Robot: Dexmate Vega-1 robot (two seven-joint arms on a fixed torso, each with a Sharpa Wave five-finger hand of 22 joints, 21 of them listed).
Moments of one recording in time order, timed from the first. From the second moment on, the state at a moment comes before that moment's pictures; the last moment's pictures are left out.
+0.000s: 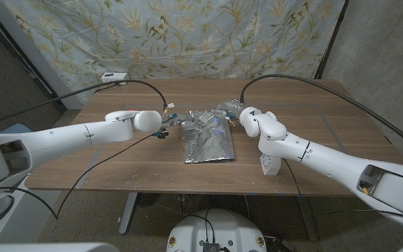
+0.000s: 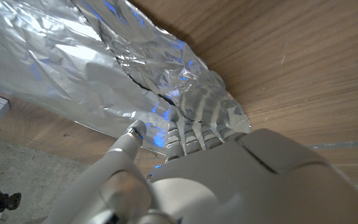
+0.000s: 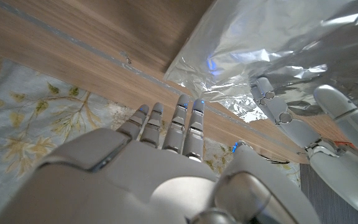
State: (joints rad) left arm 0.17 0.96 1.34 -1.66 0.01 0.13 -0.18; left_hand 0.26 0.18 0.70 -0.04 0.22 0.19 -0.06 0.18 0.18 0.08 -0.05 0.20 0.18 -0.03 -0.02 0.17 0.16 -0.05 -0.03 0.20 0.18; right arm -0.46 -0.62 -1.05 -1.78 -0.69 -0.61 0.28; right_hand 0.18 0.14 0.15 0.13 0.27 0.46 -0.04 0.19 0.19 0.43 -0.02 0.19 0.19 0.16 0.05 0.20 0.19 0.05 0.05 0.18 0.17
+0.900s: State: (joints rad) left arm 0.17 0.94 1.33 -1.64 0.00 0.13 -0.18; left_hand 0.26 0.18 0.70 -0.04 0.22 0.19 -0.06 0.18 0.18 0.08 -0.05 0.20 0.17 -0.03 -0.02 0.17 0.16 -0.05 -0.03 0.20 0.18; right arm -0.49 -0.67 -1.04 -1.94 -0.73 -0.76 0.37; right_hand 0.18 0.14 0.17 0.11 0.27 0.49 -0.02 0.20 0.19 0.46 0.01 0.19 0.19 0.16 0.05 0.20 0.19 0.04 0.06 0.19 0.17
